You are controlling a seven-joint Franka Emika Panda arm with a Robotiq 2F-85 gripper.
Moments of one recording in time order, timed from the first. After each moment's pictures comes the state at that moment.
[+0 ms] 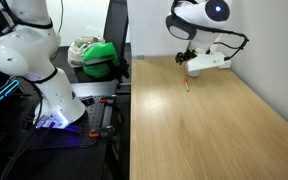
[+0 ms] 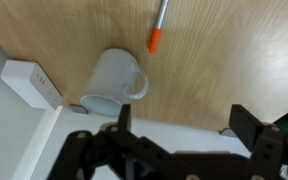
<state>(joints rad) -0.02 0.32 0.06 -2.04 0.93 2.33 -2.25</state>
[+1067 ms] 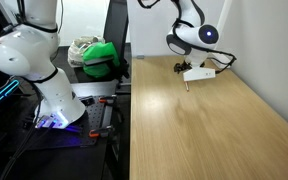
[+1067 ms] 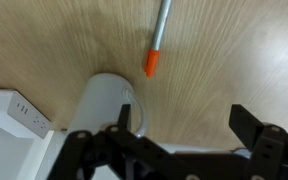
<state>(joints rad) 0.01 0.50 0.11 -1.97 0.97 2.46 -2.25</state>
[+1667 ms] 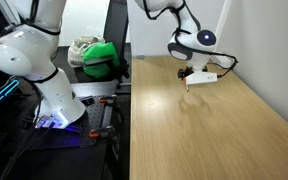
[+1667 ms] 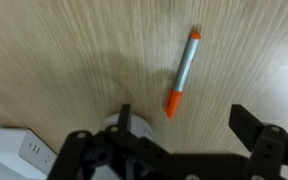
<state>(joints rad) 0.04 0.62 0.12 -1.89 0.85 2.62 -2.10</state>
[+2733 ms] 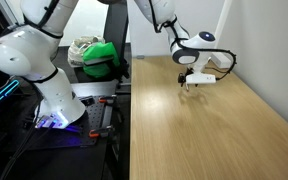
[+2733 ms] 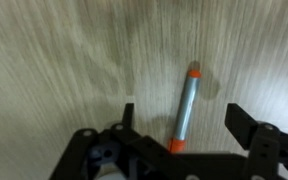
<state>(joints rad) 0.02 0.76 0.17 -1.78 0.28 2.63 -1.55</state>
